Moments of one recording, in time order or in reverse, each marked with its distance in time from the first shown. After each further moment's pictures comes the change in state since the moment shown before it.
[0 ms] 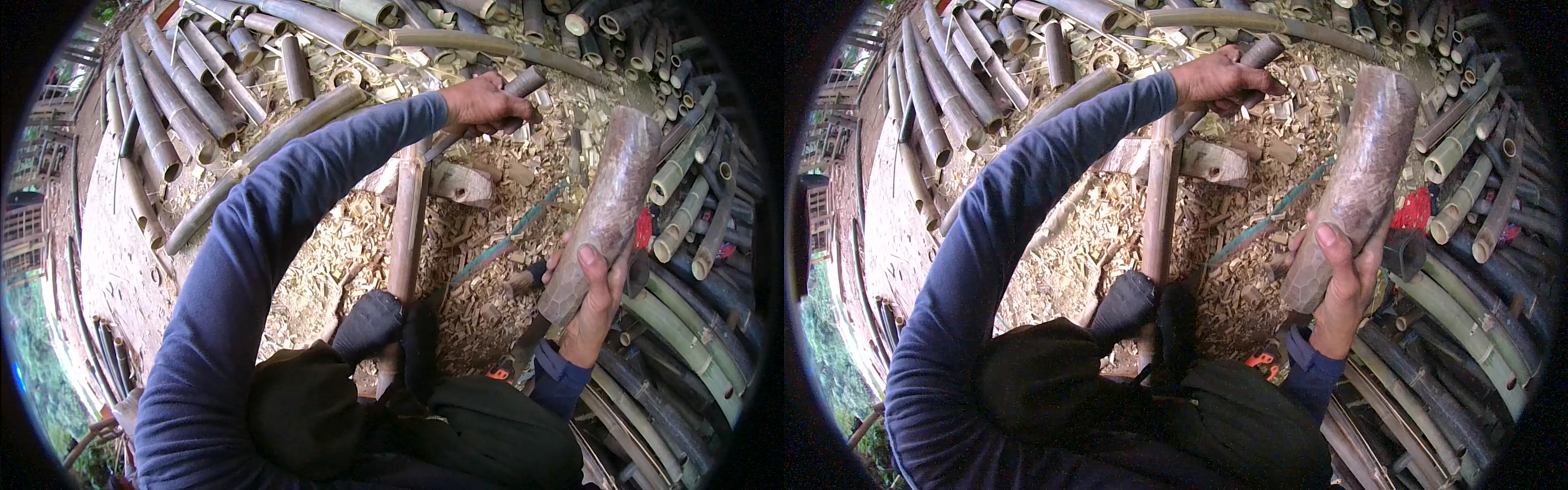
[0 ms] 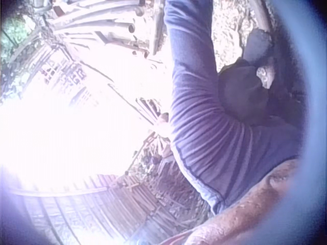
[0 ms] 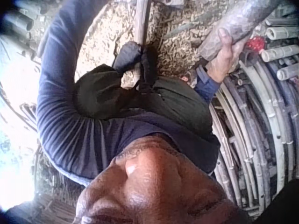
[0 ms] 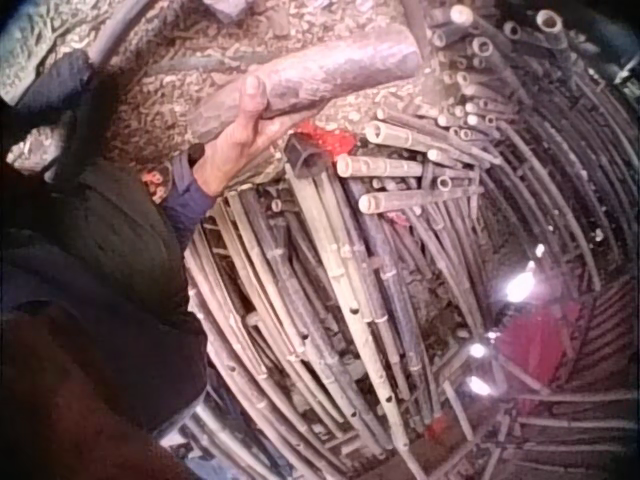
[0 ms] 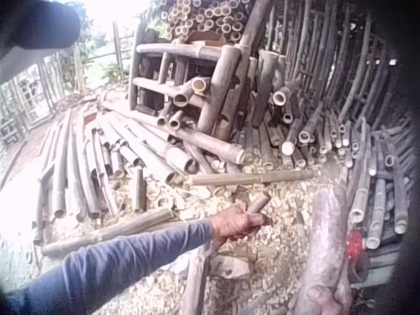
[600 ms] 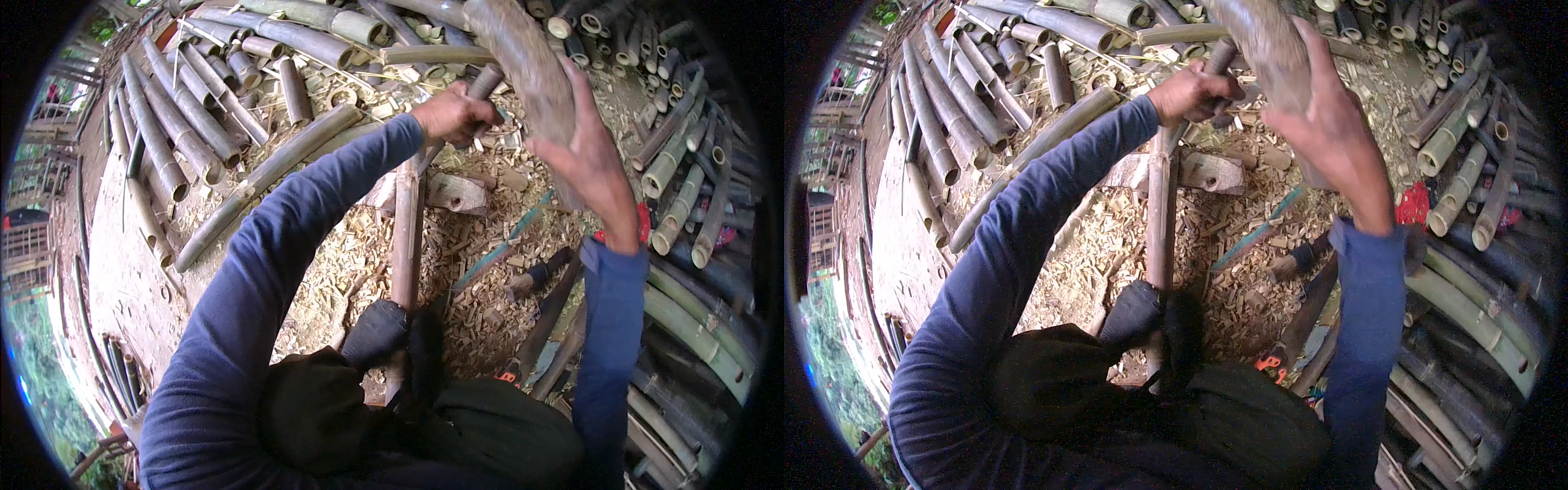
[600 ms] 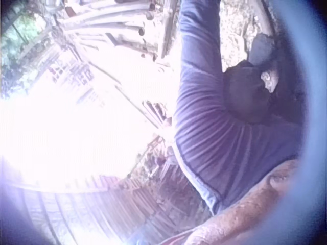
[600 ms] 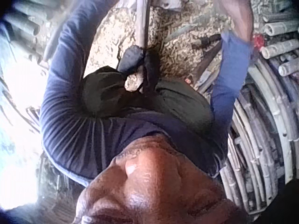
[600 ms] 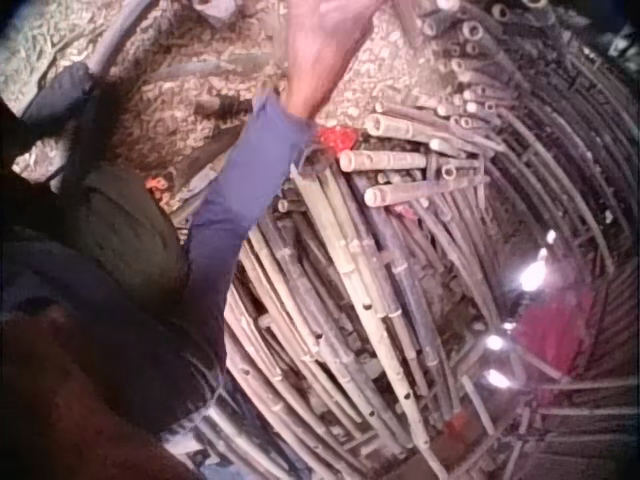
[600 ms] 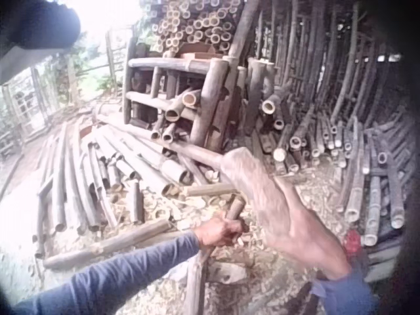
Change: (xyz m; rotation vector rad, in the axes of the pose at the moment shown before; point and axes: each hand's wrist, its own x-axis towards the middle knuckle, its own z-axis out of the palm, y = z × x) left_hand 0.004 -0.015 -0.030 0.484 -0.108 0.338; right_hand 0.157 -0.044 -0.022 -0.863 -0.148 -0.898
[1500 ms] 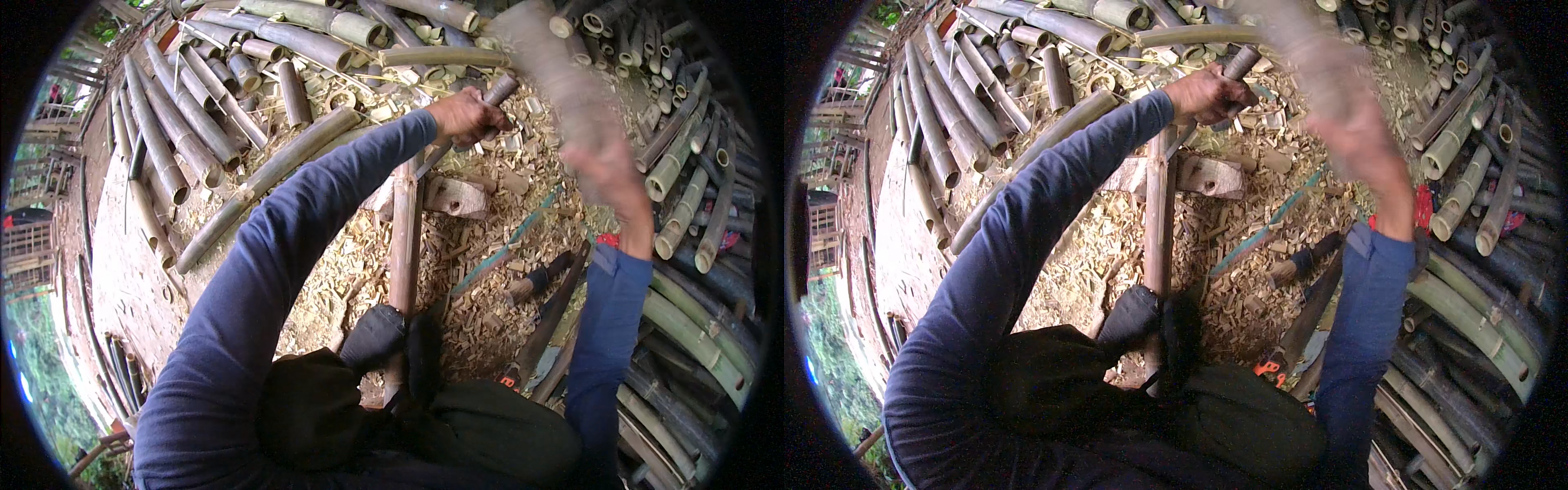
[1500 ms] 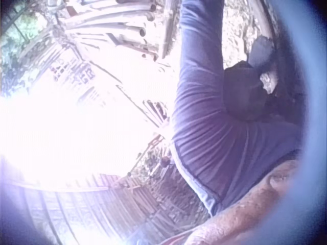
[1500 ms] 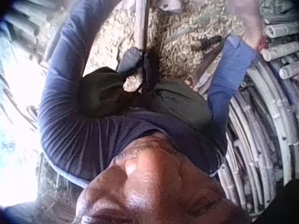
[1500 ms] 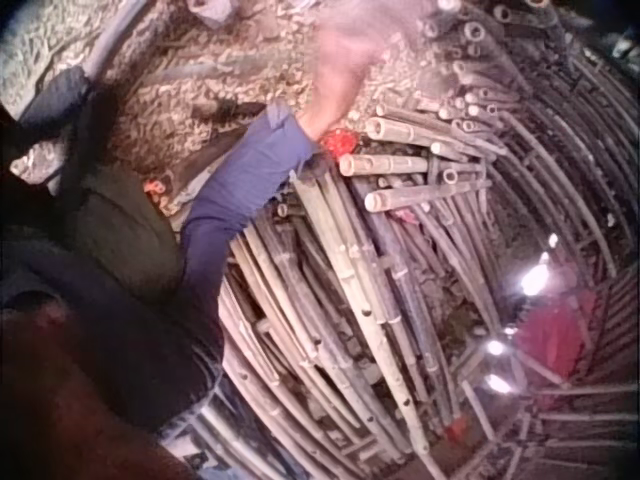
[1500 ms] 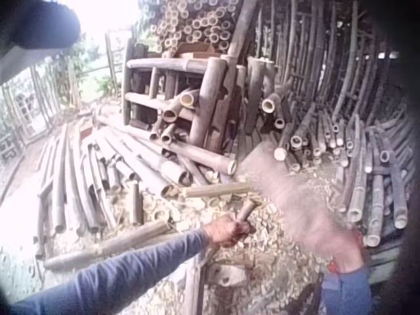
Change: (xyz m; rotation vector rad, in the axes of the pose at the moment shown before) left_hand 0.037 -0.051 0.005 0.547 -0.020 0.236; right_hand 0.008 0.009 0.021 0.572 -0.033 0.278
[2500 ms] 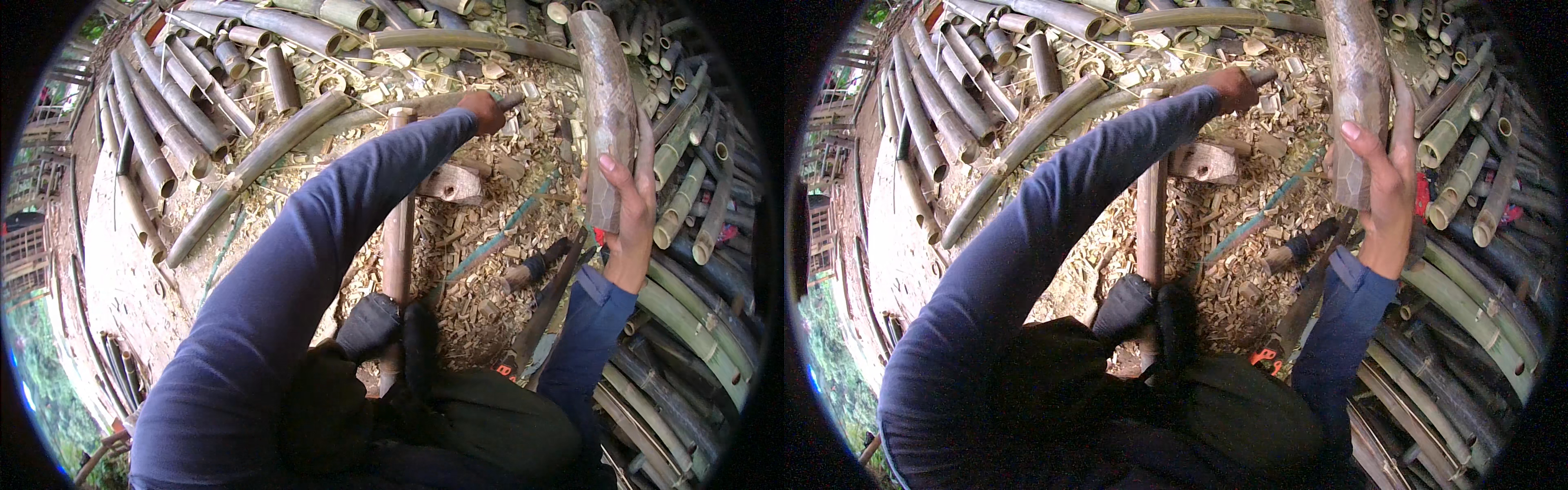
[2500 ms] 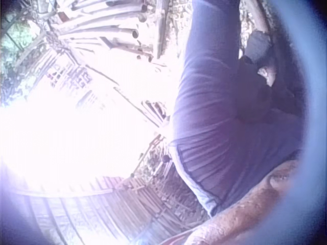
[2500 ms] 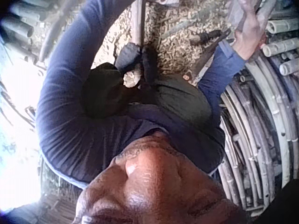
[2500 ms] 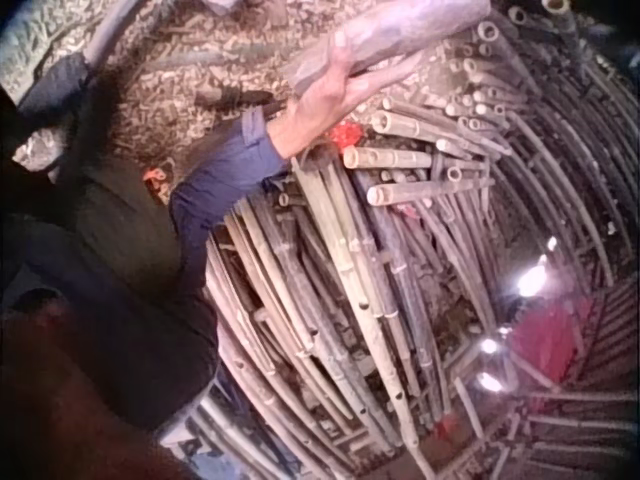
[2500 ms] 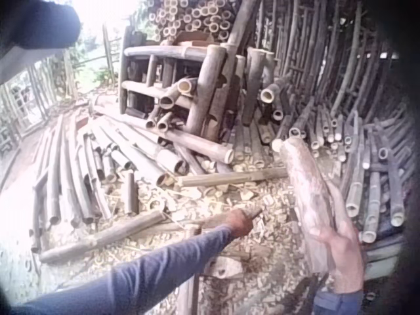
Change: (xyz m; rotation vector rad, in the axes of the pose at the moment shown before) left_hand 0.069 0.016 0.073 -0.088 0.043 -0.794; right_hand -0.059 -0.038 -0.001 0.150 0.082 0.310
